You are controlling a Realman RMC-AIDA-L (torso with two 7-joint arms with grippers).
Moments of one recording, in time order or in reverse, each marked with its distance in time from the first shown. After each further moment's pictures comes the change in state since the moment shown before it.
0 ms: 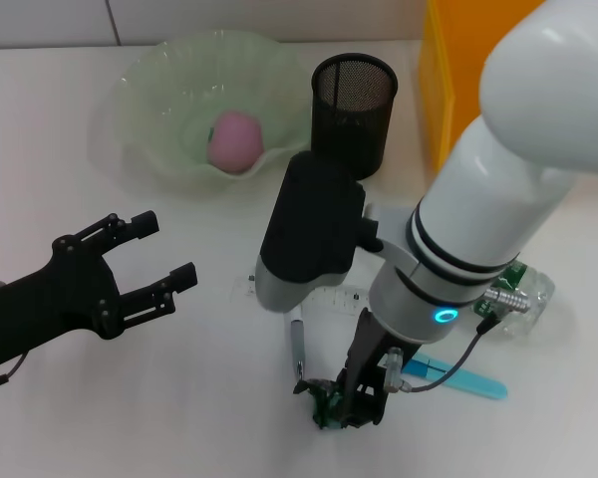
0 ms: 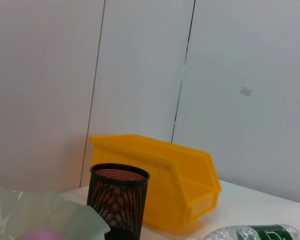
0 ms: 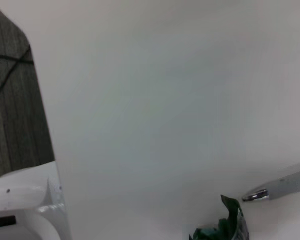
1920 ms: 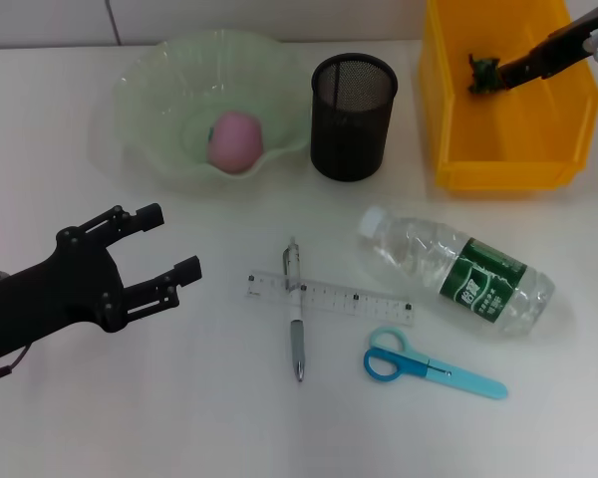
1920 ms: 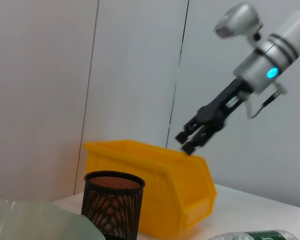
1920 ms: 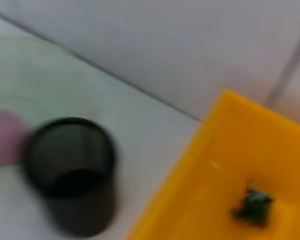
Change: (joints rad) left arm -0.015 0.001 0.002 0.006 0.000 0.007 -0.004; right arm -0.050 -0.012 0.947 -0.075 -0.427 0.104 -0.194
